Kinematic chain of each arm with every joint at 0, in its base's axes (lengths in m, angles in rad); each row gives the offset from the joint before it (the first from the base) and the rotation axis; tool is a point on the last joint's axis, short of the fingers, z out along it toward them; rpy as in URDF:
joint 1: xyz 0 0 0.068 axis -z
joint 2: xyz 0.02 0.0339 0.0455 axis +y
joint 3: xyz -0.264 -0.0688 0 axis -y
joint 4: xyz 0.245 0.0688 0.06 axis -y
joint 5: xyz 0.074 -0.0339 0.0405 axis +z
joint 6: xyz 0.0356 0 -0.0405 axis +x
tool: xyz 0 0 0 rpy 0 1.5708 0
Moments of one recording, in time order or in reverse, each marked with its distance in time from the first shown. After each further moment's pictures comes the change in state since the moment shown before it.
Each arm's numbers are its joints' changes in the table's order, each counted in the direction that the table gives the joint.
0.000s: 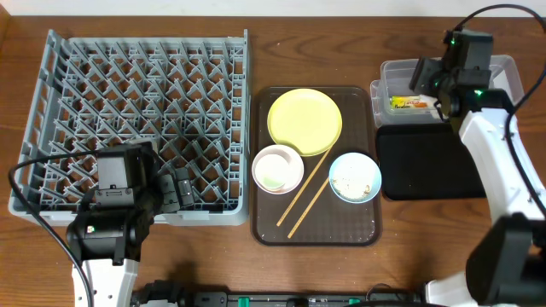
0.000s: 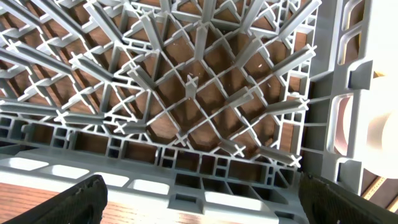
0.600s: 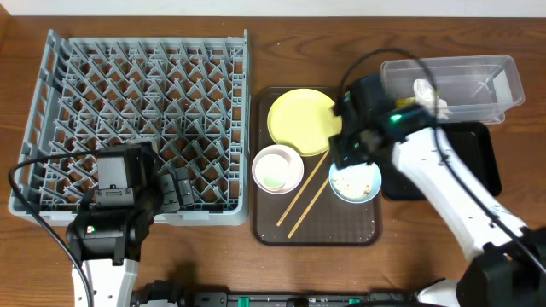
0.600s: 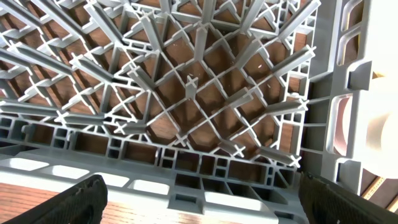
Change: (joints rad) left arm 0.000 0.000 0.002 0.000 0.000 0.000; right arm -0.463 -0.029 -0.077 -0.460 0.111 -0.045
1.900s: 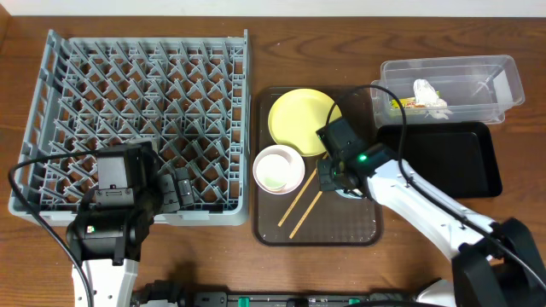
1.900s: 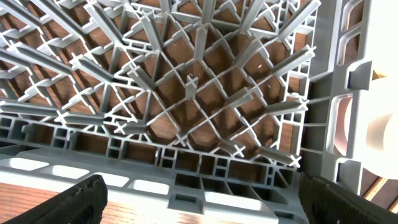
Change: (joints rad) left arm 0.000 0.000 0.000 0.000 0.000 0.000; right arm -0.122 -0.021 -0.257 0.300 -0.125 0.278
